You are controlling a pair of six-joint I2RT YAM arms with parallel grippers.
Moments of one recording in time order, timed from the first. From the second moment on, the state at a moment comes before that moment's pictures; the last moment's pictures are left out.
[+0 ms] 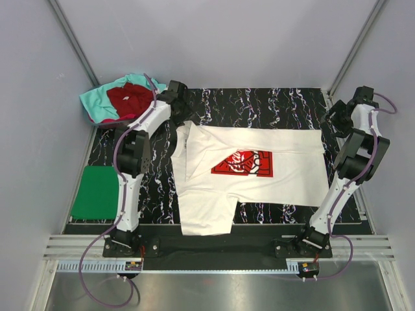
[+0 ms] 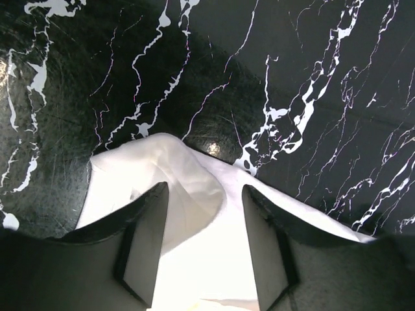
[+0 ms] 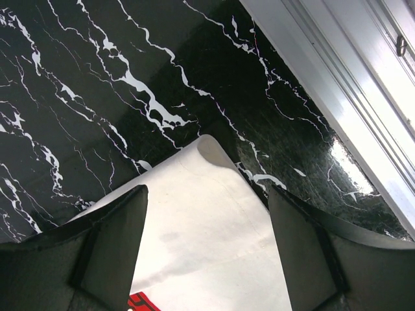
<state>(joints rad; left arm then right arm) -0.30 2.30 1.99 -0.66 -0.06 -0.89 -0.44 2.21 1.90 -0.75 -0.16 0.38</state>
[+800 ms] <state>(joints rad) -0.27 2.29 1.81 -0.45 -0.03 -0.72 -0.44 2.31 1.95 -0.78 -0.18 0.32</state>
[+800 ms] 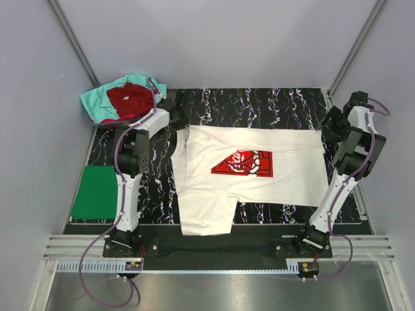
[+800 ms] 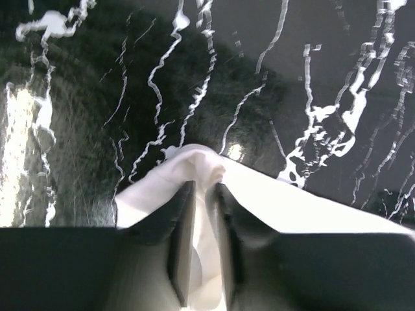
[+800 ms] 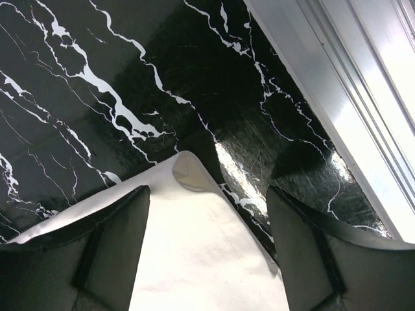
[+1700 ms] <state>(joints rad) -0.27 2.11 1.72 -0.48 -0.09 -0.50 -0.40 2.37 2.14 -0.91 -0.09 0.34</state>
